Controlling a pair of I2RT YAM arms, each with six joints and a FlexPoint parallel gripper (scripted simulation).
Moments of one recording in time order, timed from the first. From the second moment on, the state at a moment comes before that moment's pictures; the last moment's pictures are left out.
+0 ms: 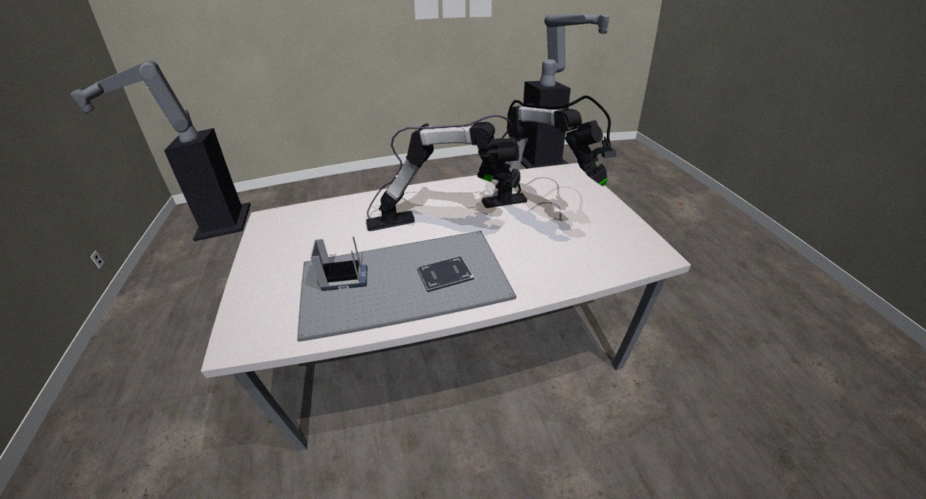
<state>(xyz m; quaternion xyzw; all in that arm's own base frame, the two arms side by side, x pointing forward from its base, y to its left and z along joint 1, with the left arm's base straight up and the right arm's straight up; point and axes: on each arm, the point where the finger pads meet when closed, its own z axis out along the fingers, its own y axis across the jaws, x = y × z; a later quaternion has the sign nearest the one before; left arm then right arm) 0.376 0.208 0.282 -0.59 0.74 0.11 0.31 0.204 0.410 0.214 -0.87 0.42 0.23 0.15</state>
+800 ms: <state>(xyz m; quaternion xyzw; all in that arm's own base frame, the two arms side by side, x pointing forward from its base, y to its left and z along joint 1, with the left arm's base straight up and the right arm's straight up) 0.376 0.208 0.282 -0.59 0.74 0.11 0.31 0.209 0.408 0.214 -0.87 0.42 0.23 0.15</state>
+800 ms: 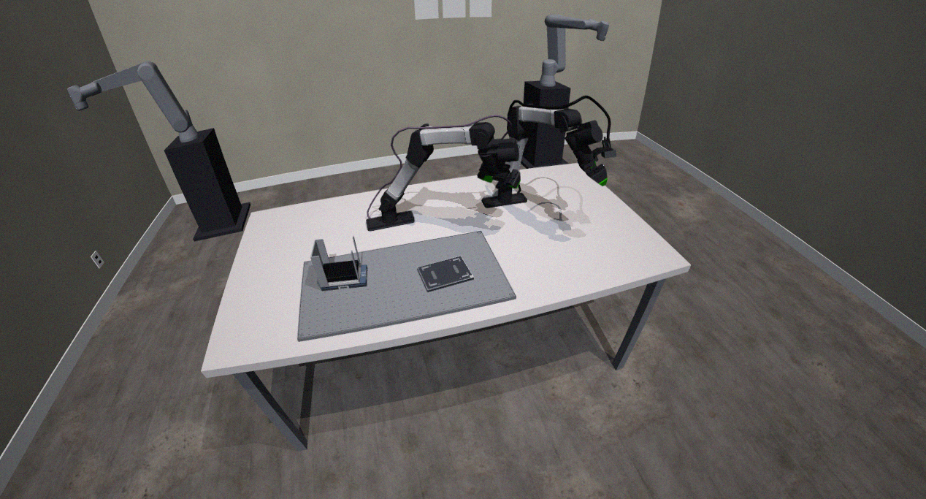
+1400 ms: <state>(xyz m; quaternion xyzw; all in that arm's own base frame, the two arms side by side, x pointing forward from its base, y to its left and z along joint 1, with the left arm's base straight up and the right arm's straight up) 0.412 0.136 0.280 -0.47 0.81 0.07 0.33 0.383 0.217 0.199 -0.79 0.58 0.08 0.18</state>
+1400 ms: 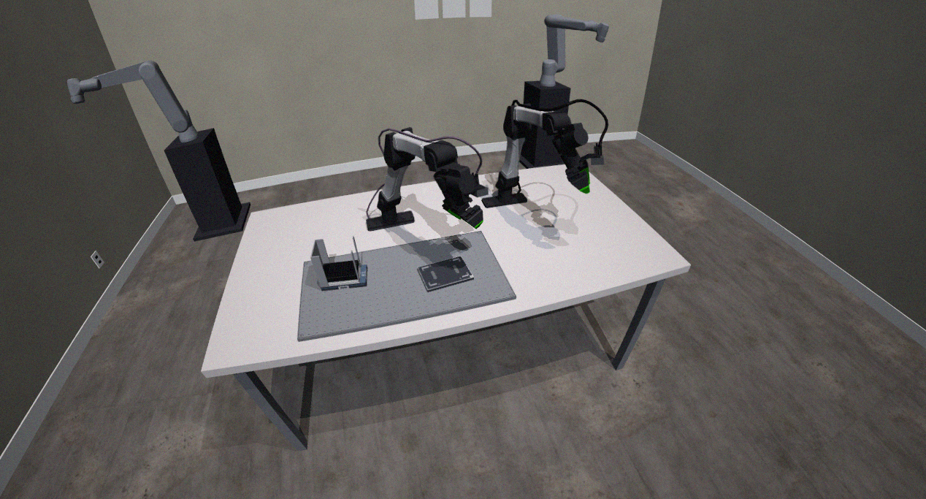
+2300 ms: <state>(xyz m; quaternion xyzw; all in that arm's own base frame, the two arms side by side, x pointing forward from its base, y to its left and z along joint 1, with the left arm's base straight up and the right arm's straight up) 0.305 -0.274 0.369 0.22 0.84 -0.20 0.45 0.335 -0.214 0.173 -0.59 0.80 -0.09 0.05</state>
